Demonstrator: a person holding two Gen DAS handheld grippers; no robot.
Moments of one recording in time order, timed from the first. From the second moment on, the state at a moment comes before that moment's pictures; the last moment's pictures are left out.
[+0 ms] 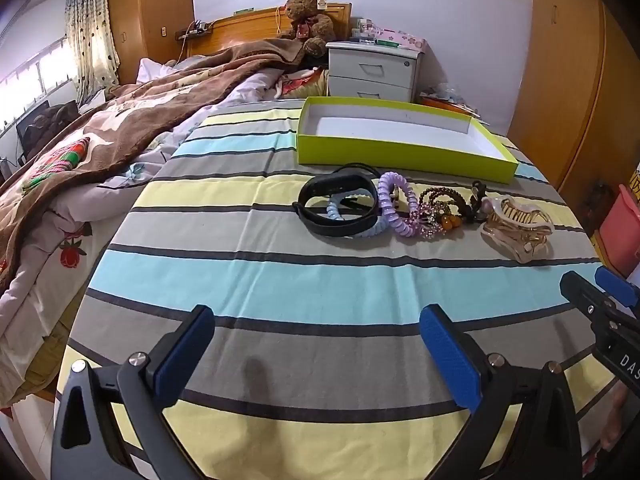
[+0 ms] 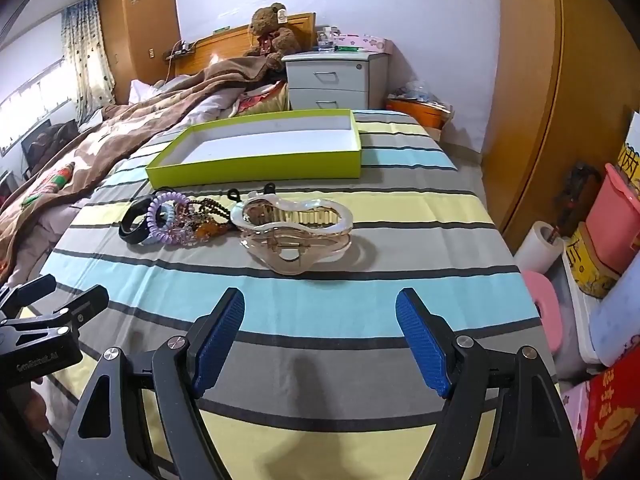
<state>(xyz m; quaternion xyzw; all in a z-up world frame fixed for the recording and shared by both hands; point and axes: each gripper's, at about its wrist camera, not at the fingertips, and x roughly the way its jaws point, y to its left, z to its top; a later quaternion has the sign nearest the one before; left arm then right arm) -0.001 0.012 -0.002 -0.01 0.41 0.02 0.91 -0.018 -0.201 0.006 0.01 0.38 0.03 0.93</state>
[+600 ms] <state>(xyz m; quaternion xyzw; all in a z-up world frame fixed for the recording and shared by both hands) -0.004 0.018 0.002 -0.02 0.41 0.03 0.91 -0.019 -0.190 0.008 0.00 0.37 0.04 0.93</state>
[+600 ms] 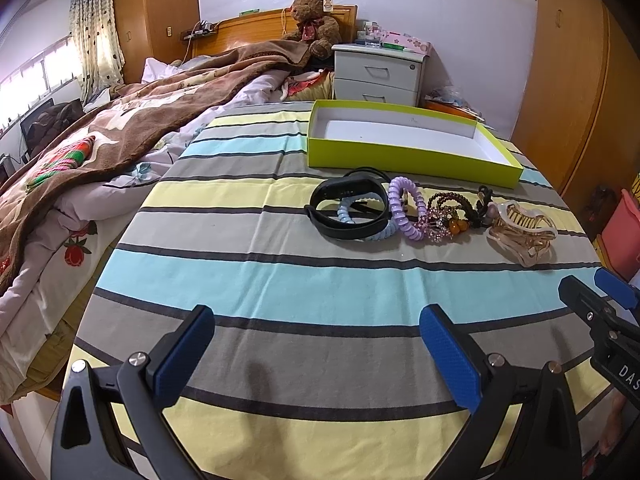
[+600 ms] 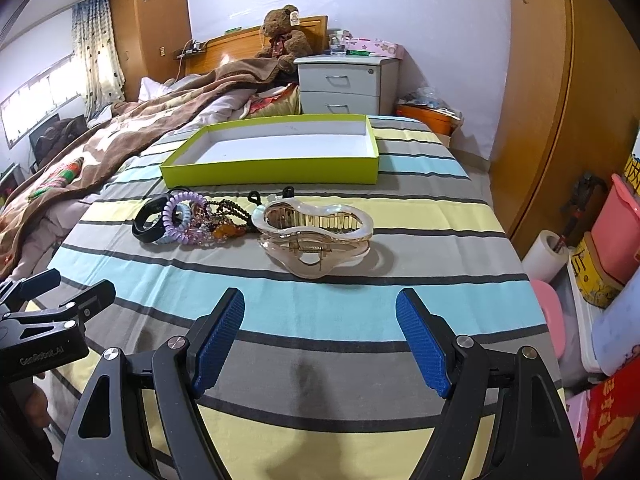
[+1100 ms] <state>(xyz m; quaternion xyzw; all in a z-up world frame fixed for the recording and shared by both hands) -0.005 0.021 0.002 -0.02 0.41 0.03 0.91 -0.018 -0.189 0.009 0.00 0.37 0.04 0.93</state>
